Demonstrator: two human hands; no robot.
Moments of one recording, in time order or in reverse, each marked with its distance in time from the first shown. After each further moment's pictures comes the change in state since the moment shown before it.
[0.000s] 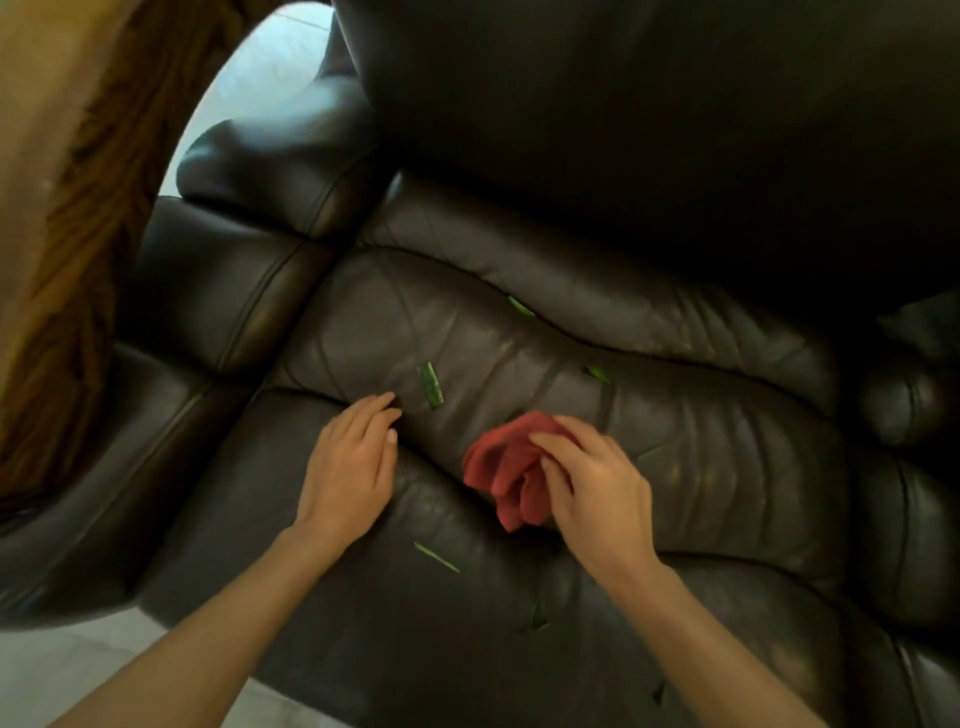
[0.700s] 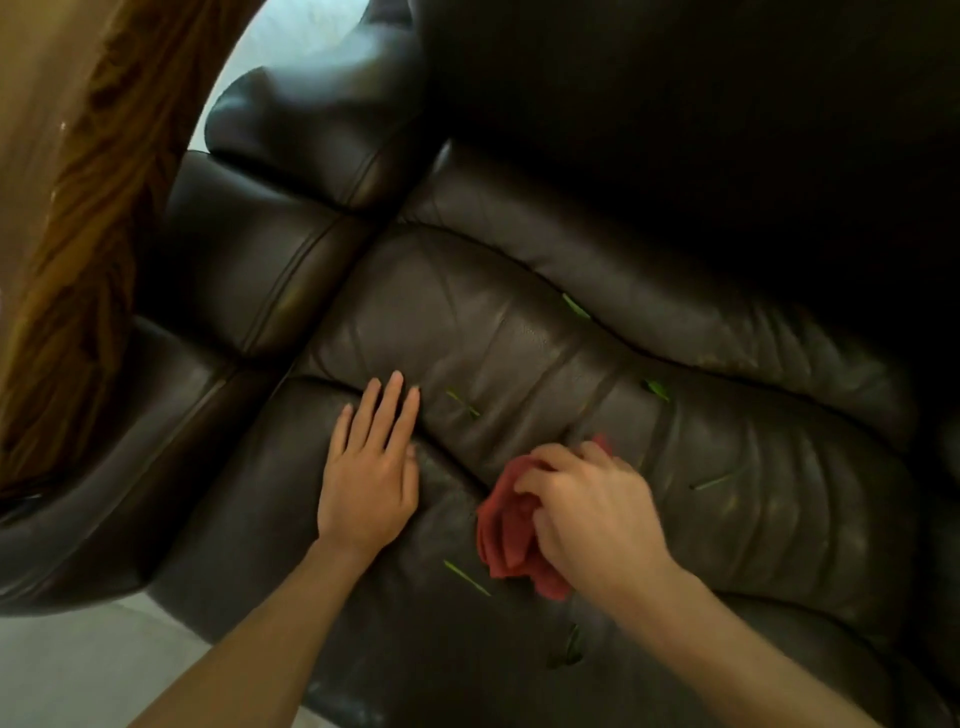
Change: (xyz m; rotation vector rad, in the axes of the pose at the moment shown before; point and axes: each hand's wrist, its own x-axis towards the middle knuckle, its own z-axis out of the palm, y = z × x) left_hand -0.004 -0.023 0.028 0.216 -0.019 -0.079; right_hand 0.031 -0.048 0.000 -0.369 -0.499 -0.218
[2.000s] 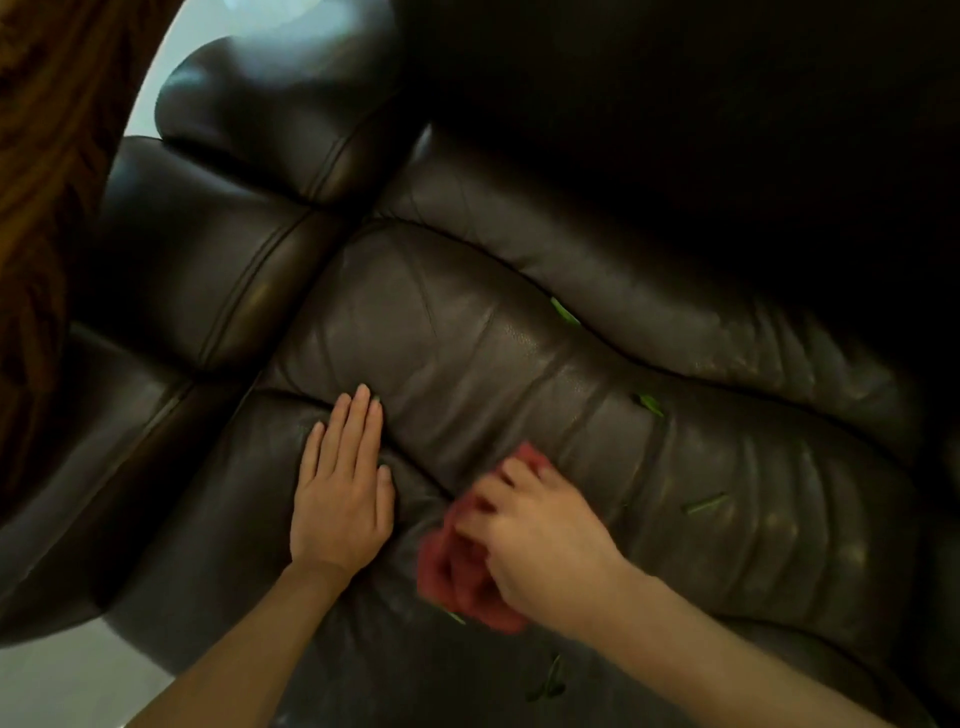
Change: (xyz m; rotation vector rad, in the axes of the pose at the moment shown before) left_hand 0.002 -0.002 0.018 0.006 0.015 -0.057; right_hand 0.028 0.002 0.008 -0.036 -0.187 -0.317
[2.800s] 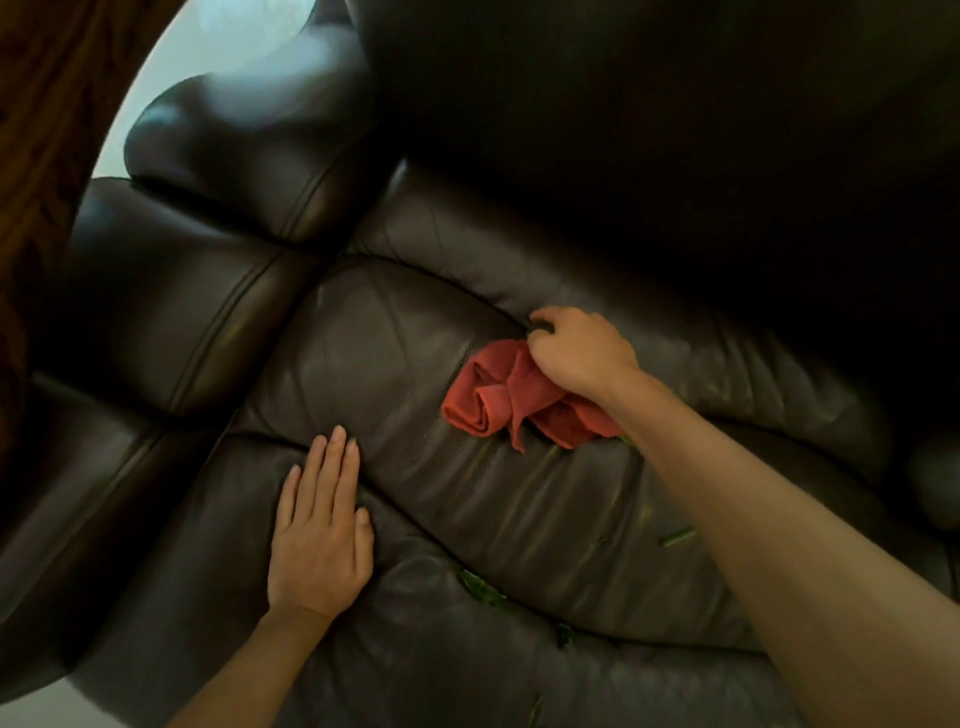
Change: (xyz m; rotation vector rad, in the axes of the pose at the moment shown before) left_hand 0.003 0.001 0.001 -0.011 -0.032 -0.027; right_hand 0.089 0.135 -0.061 0.508 0.253 0.658
